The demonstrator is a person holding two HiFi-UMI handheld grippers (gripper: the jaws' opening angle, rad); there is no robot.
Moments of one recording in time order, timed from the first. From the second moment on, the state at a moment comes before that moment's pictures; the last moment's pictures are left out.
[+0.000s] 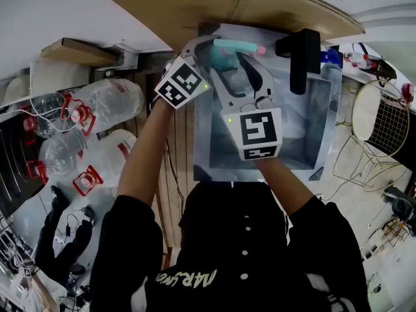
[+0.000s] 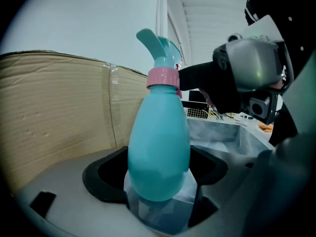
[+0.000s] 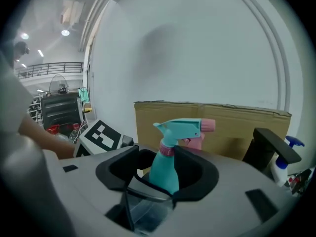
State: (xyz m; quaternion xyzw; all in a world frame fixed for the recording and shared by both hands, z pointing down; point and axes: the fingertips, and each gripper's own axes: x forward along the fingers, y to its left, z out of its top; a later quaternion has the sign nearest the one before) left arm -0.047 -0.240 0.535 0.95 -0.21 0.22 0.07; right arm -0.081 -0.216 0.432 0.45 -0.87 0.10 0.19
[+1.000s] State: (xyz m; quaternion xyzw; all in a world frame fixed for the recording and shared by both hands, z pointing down) left arm -0.048 -0.239 0.536 0.95 -0.20 0.24 0.06; right arm -0.088 -0.248 0.433 0.44 -0.88 0.06 0.19
